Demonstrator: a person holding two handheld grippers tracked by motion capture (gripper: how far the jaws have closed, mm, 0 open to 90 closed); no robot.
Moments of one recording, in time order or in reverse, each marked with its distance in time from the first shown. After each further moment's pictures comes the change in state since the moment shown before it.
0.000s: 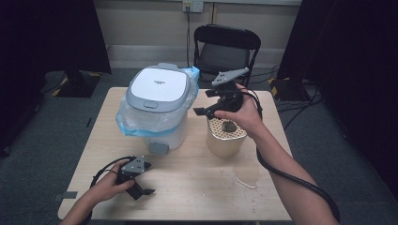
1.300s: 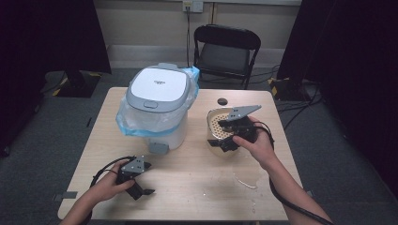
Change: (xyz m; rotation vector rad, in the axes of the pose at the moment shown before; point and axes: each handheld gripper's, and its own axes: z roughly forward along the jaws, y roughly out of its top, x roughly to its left) left arm -0.001 0.000 0.001 -0.003 0.000 -0.009; right arm 0.026 -0.094 -0.012 0.048 0.021 0.025
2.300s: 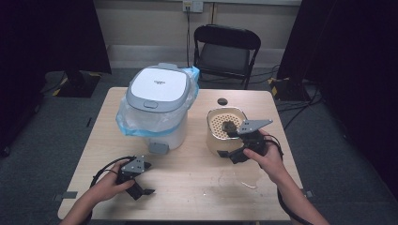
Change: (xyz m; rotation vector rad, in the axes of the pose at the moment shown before) left arm 0.000 0.000 0.000 0.000 0.000 0.000; right arm 0.005 -0.043 -0.016 -0.014 -0.006 0.020
